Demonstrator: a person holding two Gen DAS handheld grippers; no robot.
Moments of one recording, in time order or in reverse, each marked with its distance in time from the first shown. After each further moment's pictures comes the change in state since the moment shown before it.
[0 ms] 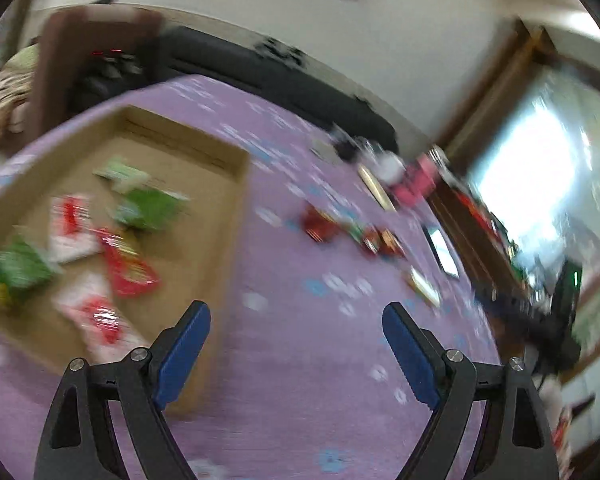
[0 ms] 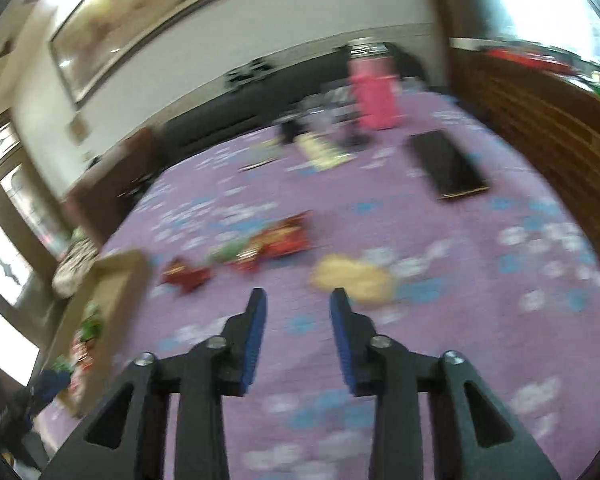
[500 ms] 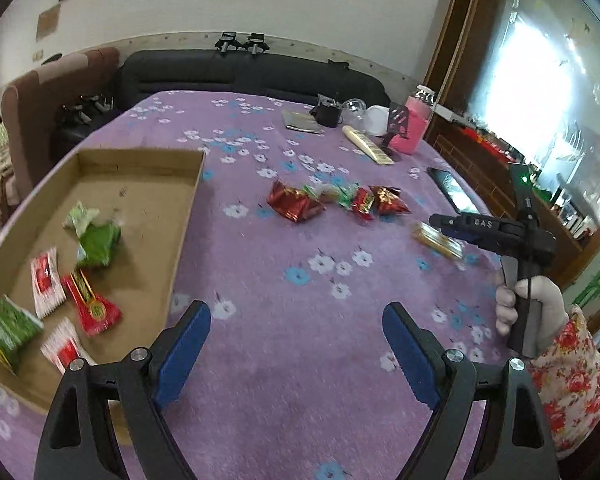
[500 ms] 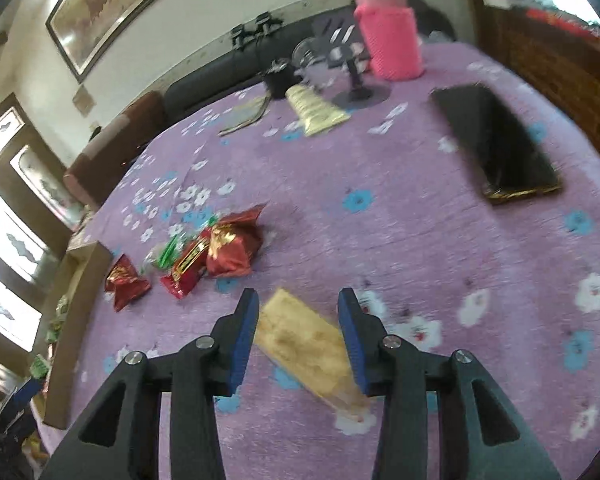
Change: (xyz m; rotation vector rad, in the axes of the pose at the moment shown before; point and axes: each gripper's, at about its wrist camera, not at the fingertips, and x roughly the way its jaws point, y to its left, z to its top) left arm 0.029 -0.050 0.009 0.249 0.058 0.137; right arm 0.119 -0.037 0.025 -0.039 0.183 0.139
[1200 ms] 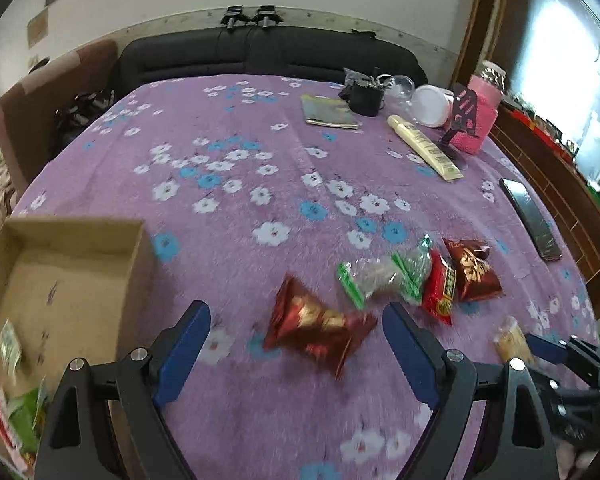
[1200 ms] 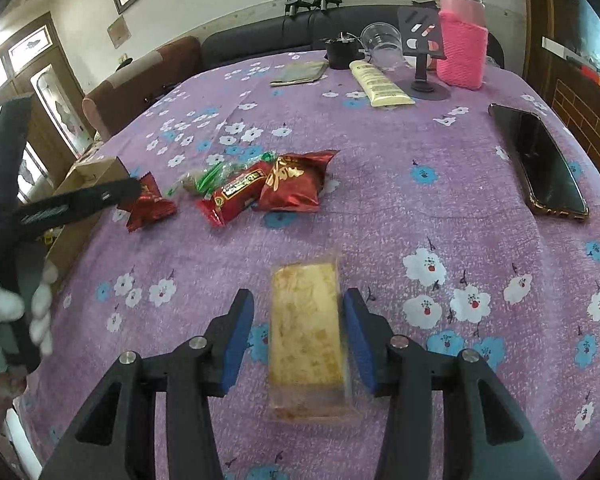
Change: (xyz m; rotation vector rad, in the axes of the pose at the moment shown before) left arm 0.154 -0.006 0.099 0.031 0.100 0.120; right arm 0.001 0.048 -0.028 -0.243 0.079 -0.055
